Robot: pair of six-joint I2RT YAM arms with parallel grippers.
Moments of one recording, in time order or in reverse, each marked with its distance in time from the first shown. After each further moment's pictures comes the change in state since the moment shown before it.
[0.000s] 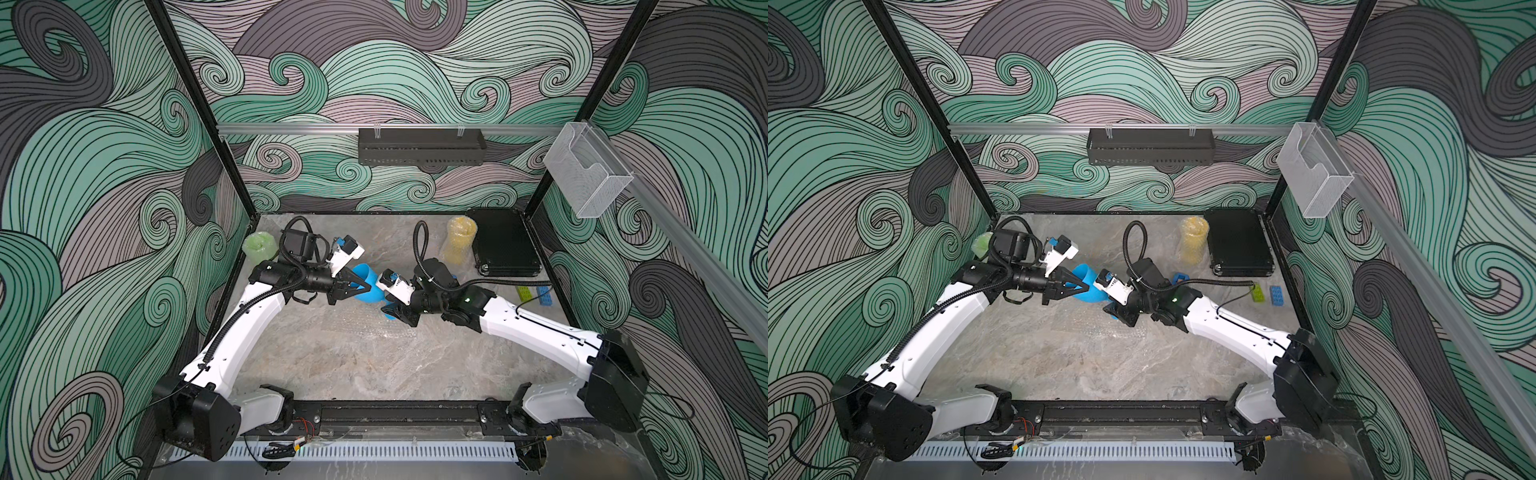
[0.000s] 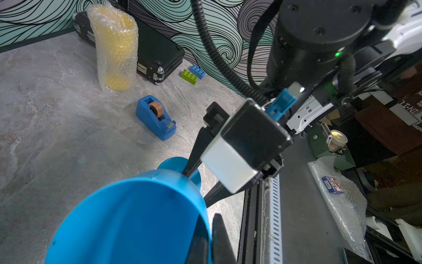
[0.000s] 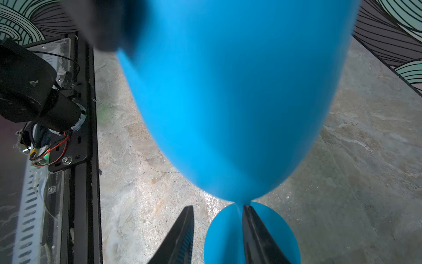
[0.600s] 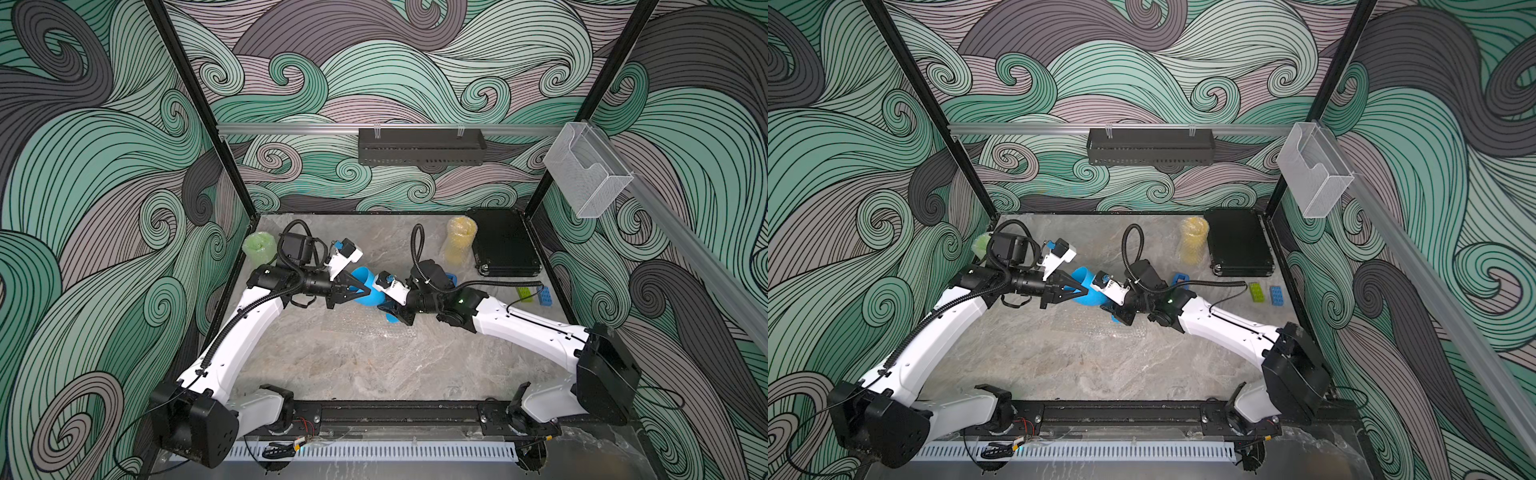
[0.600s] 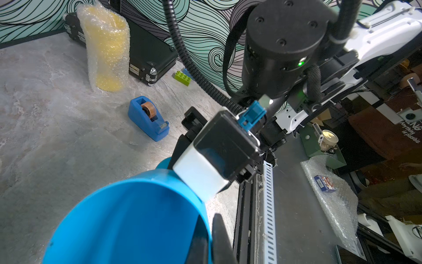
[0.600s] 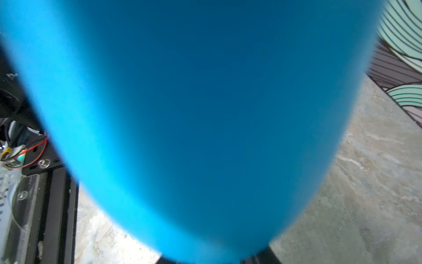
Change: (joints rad) left arm 0.003 -0.033 -0.035 0.018 0.039 -0.016; right arm -0.002 0.031 -0.043 0.118 0.010 -0.056
